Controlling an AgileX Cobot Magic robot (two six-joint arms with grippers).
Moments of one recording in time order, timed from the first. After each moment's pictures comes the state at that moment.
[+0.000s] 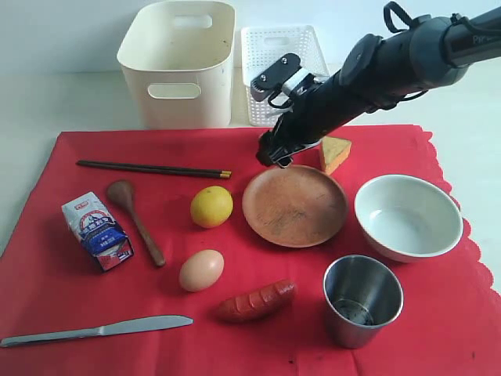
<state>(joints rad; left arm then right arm) 0.03 0.01 0.00 0.02 0.21 -0.01 0.53 2.16 -1.35 0.70 0.36 -1.06</state>
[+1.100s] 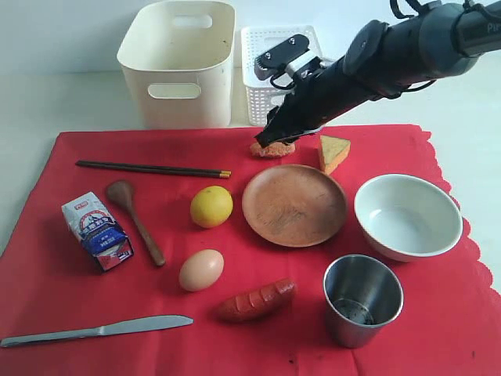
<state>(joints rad) 0.03 0.01 0.00 0.02 0.21 -0.01 0.53 2.12 -1.35 0.68 0.32 -0.92</state>
